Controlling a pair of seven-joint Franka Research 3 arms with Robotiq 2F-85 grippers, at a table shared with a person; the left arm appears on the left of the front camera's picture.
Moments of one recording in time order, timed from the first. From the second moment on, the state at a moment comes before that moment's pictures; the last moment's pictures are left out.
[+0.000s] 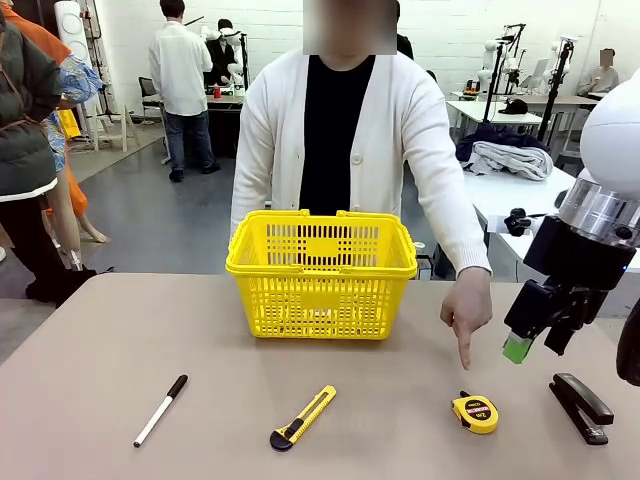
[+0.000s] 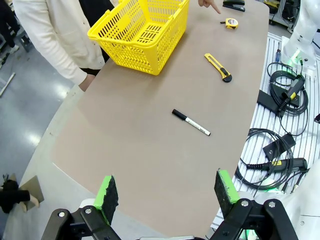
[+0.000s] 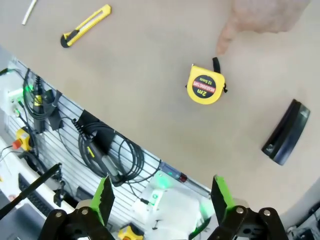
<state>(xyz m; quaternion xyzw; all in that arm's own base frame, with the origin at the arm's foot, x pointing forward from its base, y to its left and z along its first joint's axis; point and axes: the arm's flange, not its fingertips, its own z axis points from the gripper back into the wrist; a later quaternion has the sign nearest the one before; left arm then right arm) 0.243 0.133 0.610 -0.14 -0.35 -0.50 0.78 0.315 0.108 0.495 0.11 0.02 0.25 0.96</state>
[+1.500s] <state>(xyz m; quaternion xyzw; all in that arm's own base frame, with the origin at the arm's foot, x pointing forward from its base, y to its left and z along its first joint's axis) 0.243 0.133 0.610 -0.14 -0.35 -0.50 0.78 0.351 0.149 0.397 0.02 -0.04 0.18 0.98</state>
